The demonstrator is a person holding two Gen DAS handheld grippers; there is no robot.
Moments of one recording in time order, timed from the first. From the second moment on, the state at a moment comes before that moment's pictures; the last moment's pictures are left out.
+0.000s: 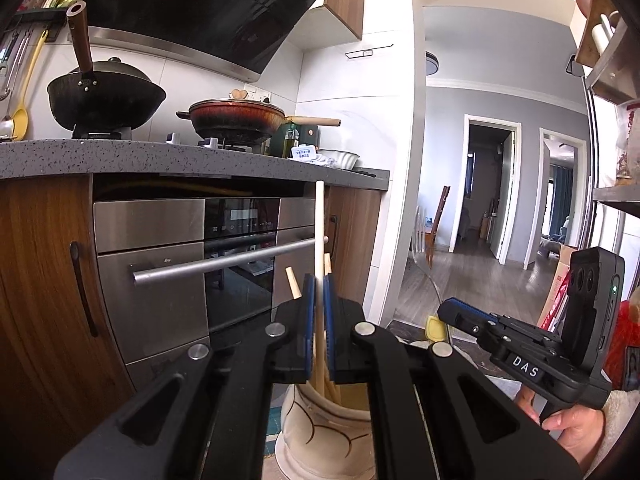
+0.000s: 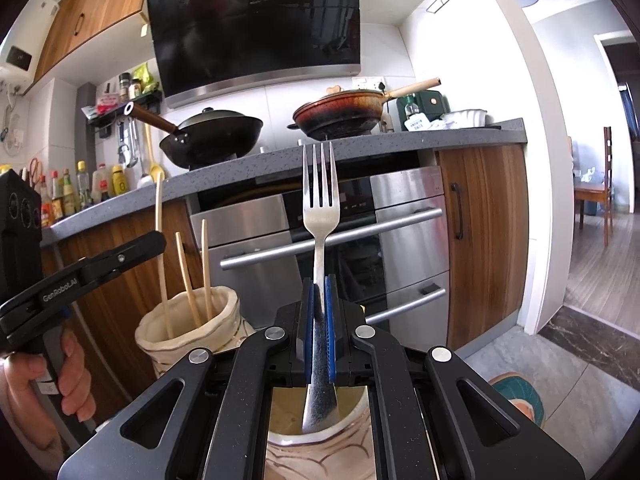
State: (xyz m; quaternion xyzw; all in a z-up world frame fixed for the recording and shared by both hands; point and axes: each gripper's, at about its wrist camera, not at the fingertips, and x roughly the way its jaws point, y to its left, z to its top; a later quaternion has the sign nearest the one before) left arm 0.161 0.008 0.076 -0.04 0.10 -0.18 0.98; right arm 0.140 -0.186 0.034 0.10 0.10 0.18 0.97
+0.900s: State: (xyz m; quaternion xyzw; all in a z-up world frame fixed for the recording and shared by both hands) left arm 0.131 0.018 0.065 -0.04 0.15 -0.17 0.97; right arm 0.104 -0.193 0.025 0.10 0.14 0.15 0.97
